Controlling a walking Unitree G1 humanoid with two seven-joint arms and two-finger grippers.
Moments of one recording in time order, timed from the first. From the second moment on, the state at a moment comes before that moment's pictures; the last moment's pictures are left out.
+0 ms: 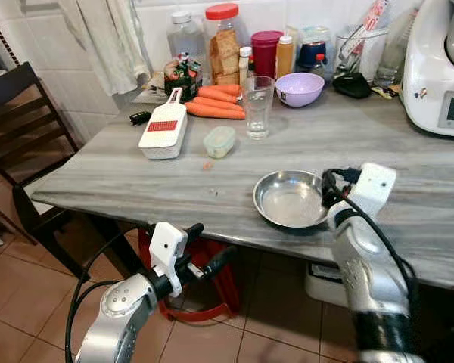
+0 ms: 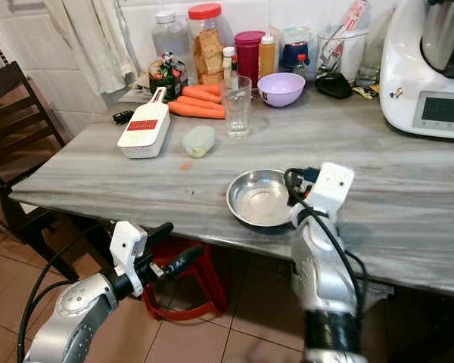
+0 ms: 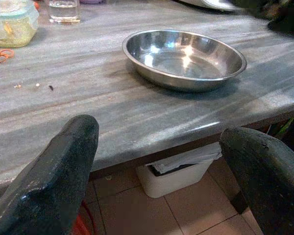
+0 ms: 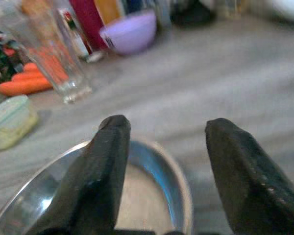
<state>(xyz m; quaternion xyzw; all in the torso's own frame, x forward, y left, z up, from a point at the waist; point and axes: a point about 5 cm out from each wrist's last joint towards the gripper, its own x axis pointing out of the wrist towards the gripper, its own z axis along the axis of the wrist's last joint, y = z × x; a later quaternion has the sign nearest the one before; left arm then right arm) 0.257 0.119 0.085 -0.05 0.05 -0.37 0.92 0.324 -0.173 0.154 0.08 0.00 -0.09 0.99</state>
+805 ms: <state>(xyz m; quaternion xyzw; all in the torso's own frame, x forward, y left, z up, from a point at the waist) 0.288 0.160 0.090 0.03 0.03 -0.13 0.99 0.266 -0.192 0.140 -0.07 0.00 -0.04 1.00</state>
